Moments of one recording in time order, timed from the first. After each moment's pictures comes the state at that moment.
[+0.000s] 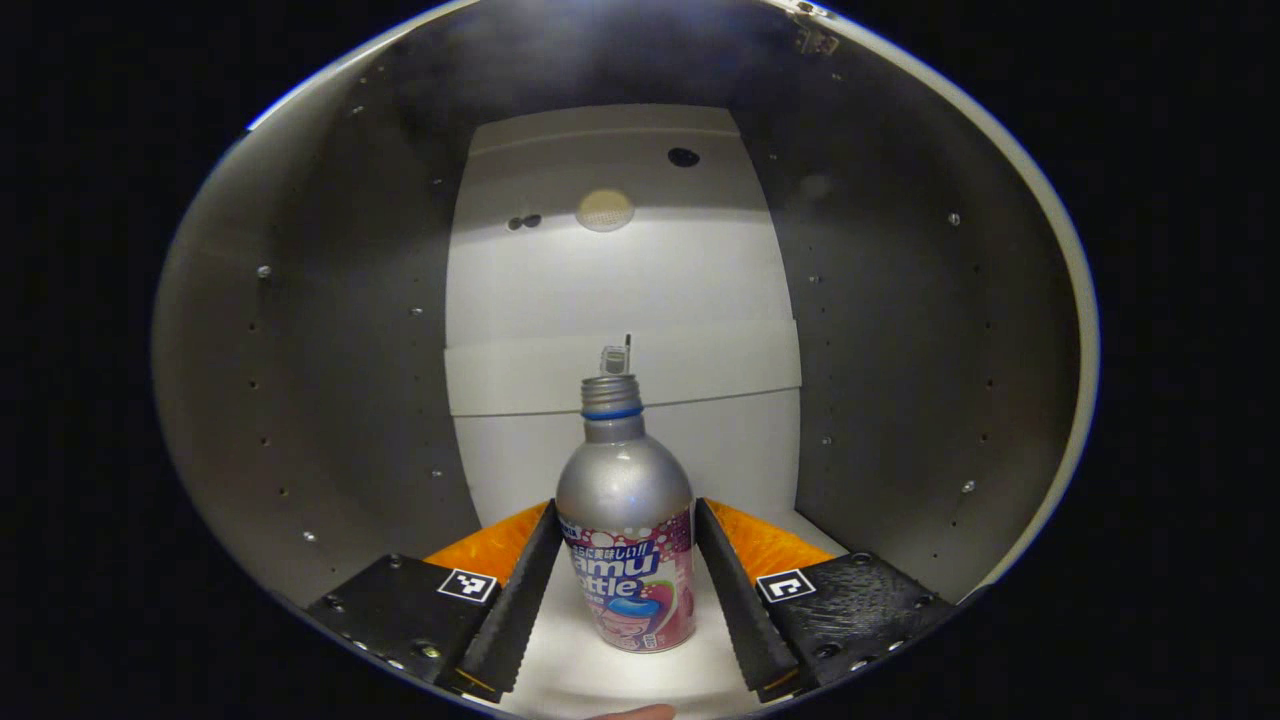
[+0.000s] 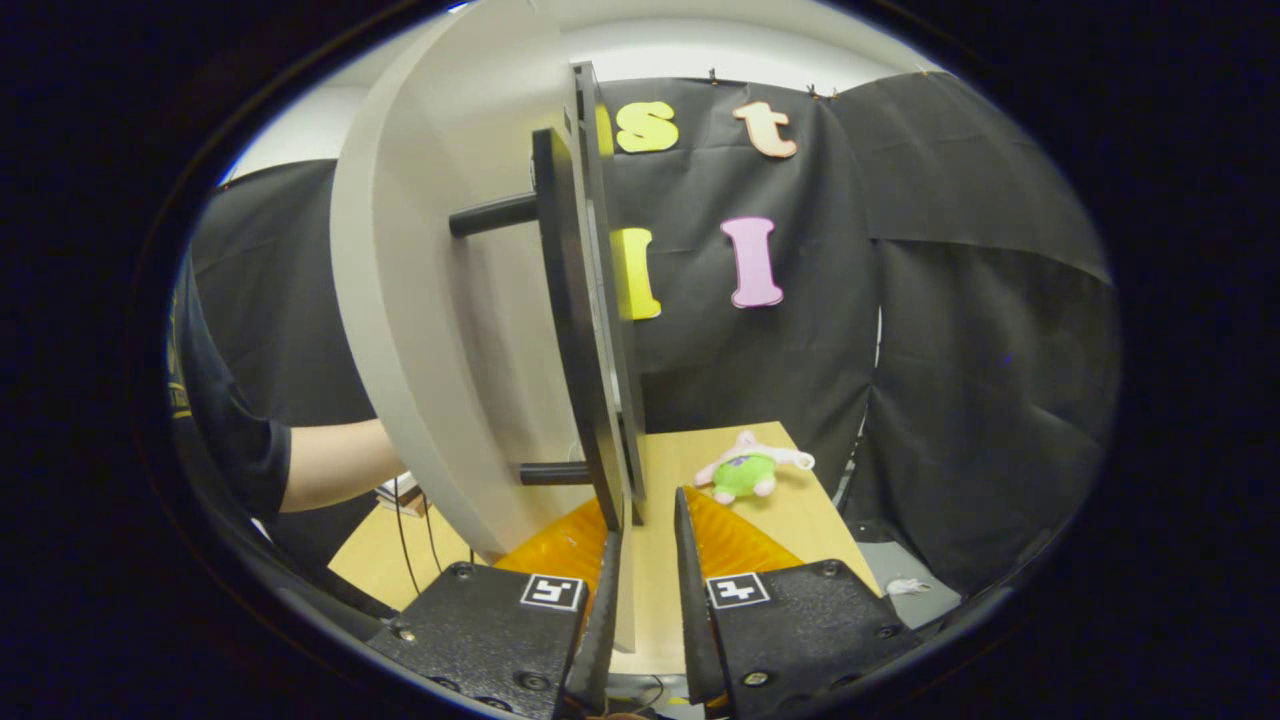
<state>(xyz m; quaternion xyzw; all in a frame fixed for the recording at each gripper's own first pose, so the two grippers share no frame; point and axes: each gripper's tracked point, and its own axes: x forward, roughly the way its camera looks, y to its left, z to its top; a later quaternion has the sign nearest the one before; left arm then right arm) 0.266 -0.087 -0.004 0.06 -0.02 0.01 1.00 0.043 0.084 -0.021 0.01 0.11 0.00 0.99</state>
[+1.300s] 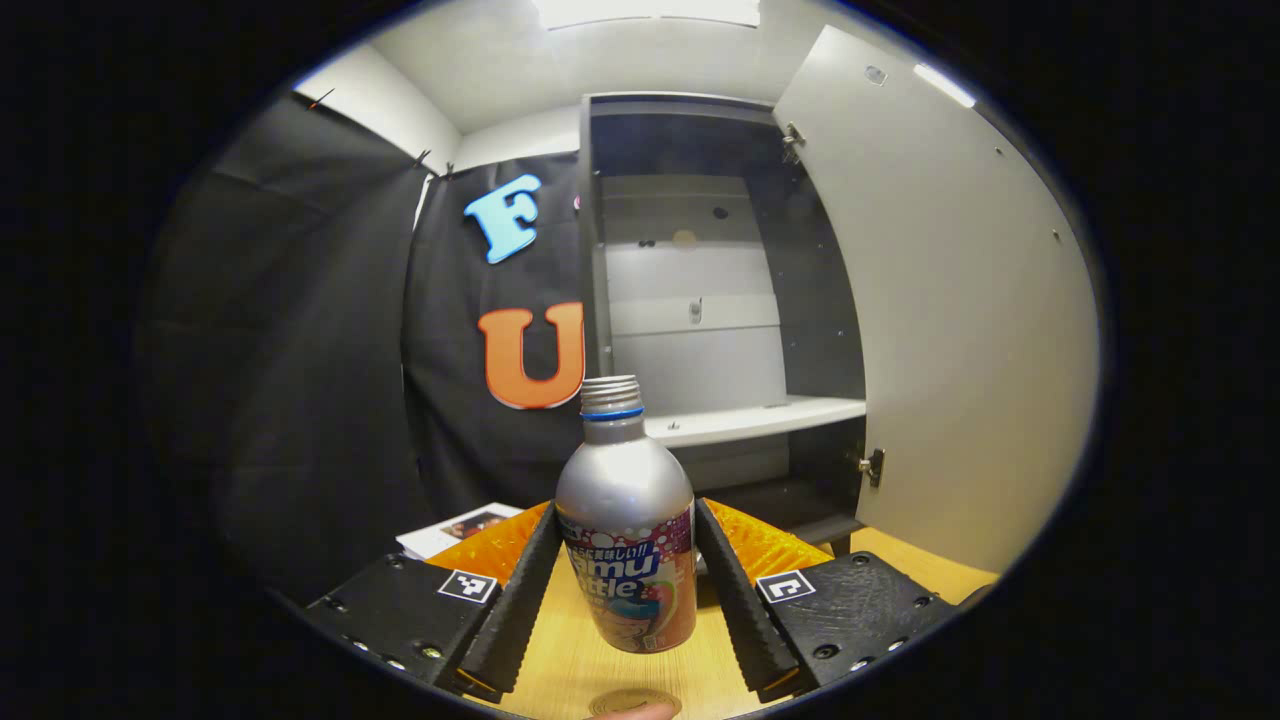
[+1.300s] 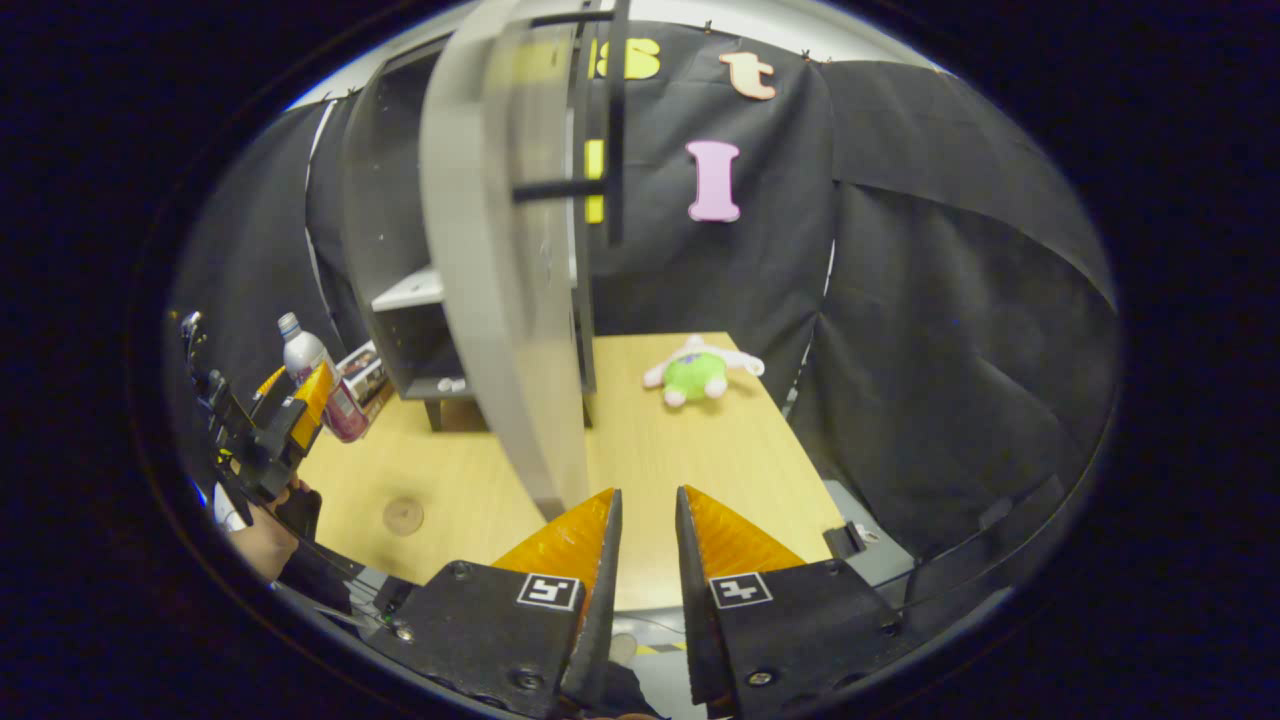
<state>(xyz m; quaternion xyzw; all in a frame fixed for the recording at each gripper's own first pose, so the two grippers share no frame) -0.051 0.060 -0.173 0.04 -0.03 0.01 1.00 -0.008 0.077 -0.151 -0.03 0.25 -0.12 0.96</state>
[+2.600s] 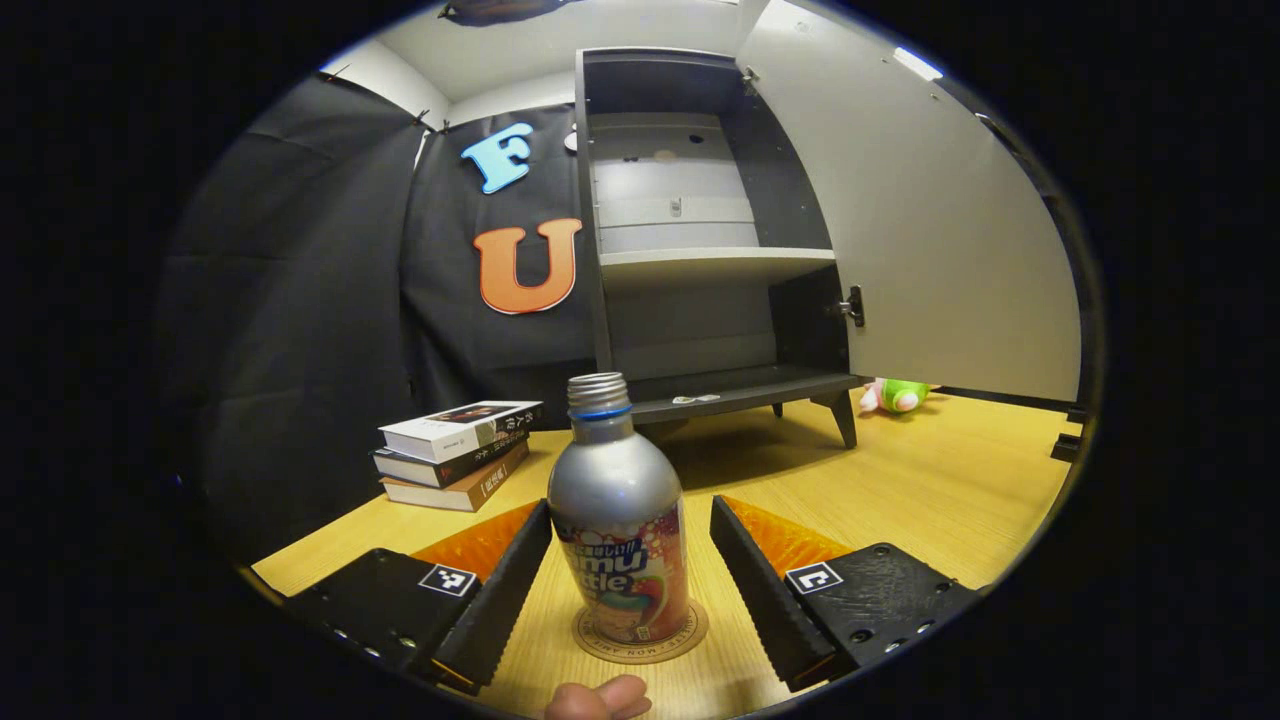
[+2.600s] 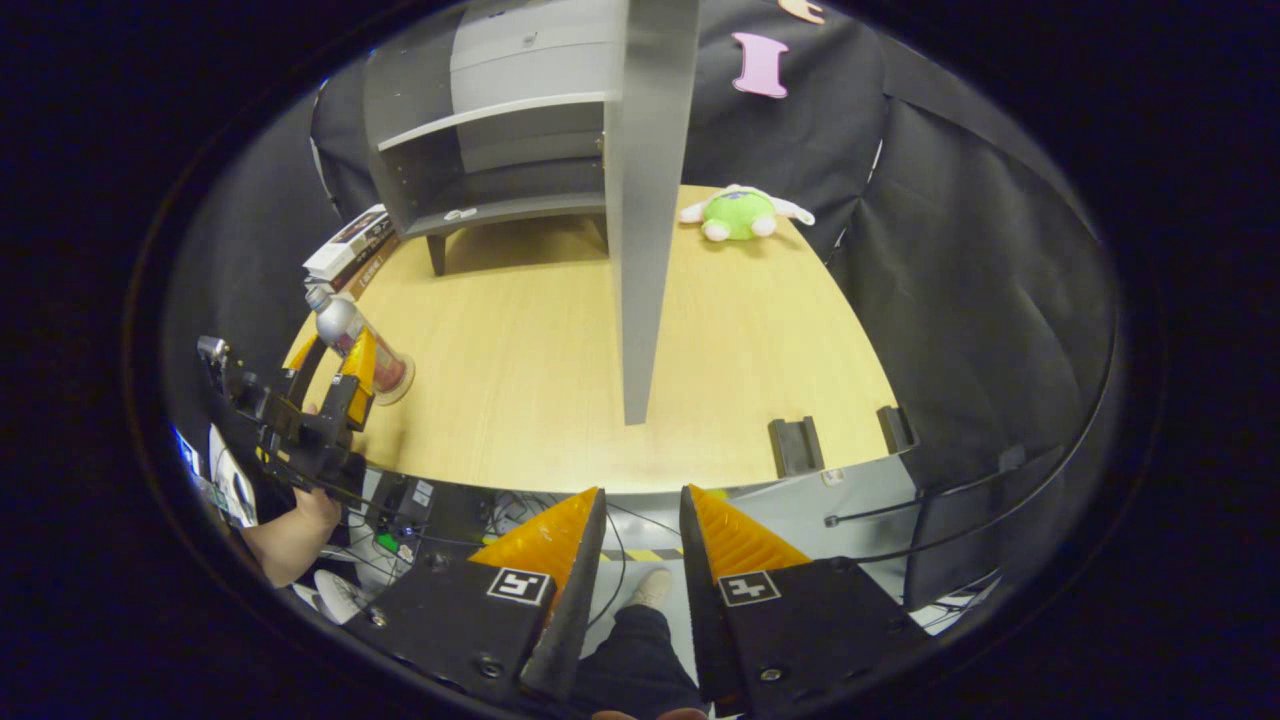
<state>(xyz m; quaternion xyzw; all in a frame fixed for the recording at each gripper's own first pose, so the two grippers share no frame) -0.086 0.059 -0.331 0.08 0.02 0.00 1.00 -0.023 0.095 -0.270 -0.02 0.42 -0.09 0.90</state>
